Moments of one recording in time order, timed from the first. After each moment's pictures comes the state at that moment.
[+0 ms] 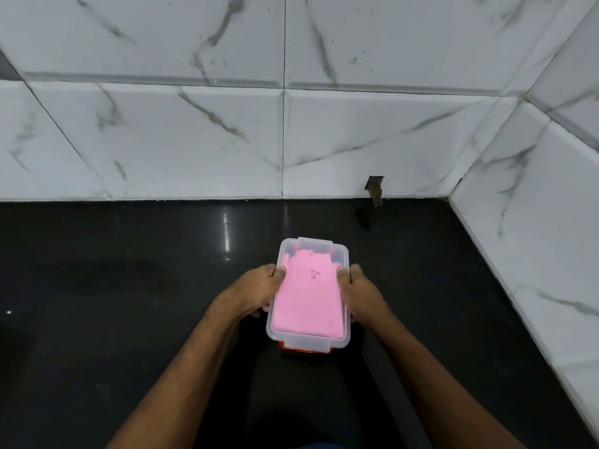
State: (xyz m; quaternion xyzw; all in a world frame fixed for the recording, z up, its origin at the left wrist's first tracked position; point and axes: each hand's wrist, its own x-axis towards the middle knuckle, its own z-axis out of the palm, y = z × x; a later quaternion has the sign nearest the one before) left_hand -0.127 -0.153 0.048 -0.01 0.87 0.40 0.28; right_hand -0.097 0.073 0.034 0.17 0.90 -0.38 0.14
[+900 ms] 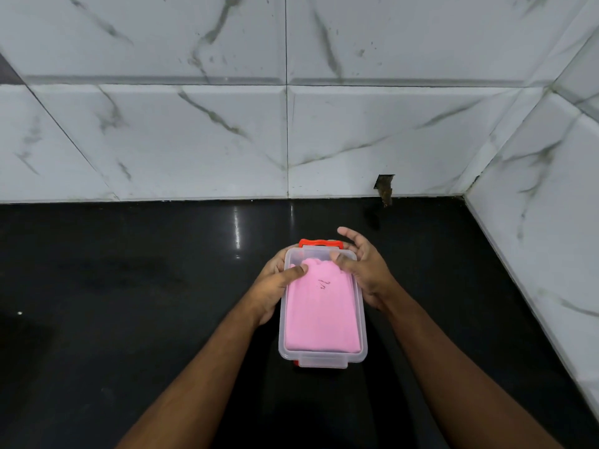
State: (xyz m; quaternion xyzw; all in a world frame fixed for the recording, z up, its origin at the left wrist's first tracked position) left_hand -0.138 -0.124 0.017 -0.05 0.57 0.79 0.22; right_hand -0.156 0.091 0.028 0.09 0.67 -0.72 0.12
